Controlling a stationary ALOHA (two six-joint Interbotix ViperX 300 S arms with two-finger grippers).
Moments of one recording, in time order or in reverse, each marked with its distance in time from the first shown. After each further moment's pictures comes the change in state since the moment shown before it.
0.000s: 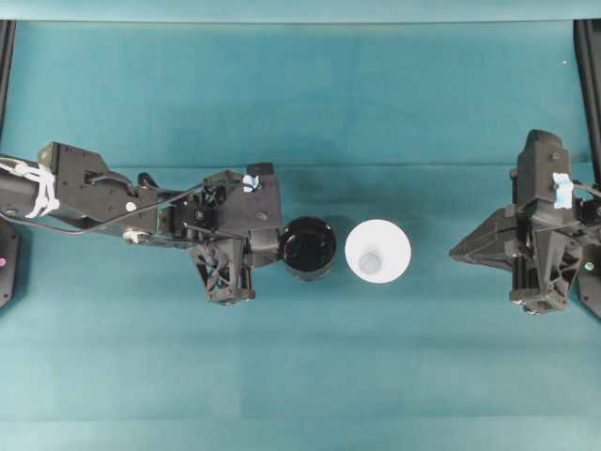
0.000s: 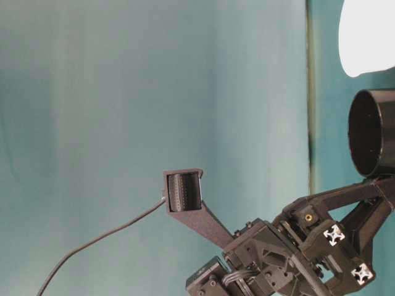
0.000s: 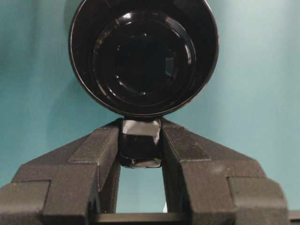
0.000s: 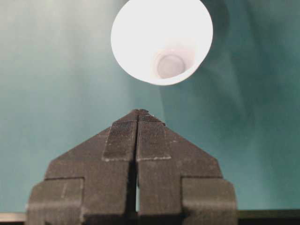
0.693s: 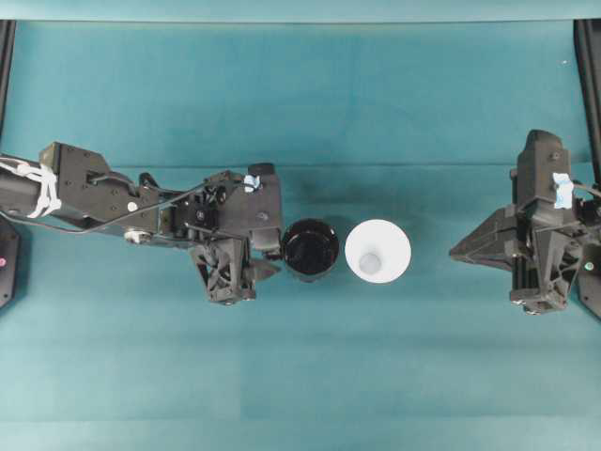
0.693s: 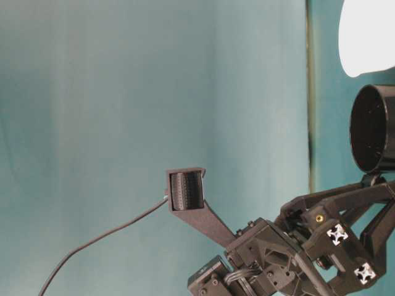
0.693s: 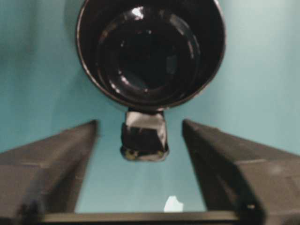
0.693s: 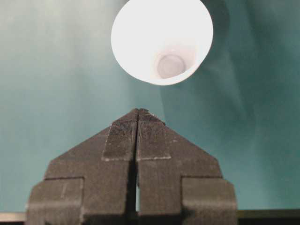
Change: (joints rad) left arm 0.000 0.003 -0.002 0.000 0.003 0.000; right arm 0.000 0.000 0.000 0.000 0.000 0.000
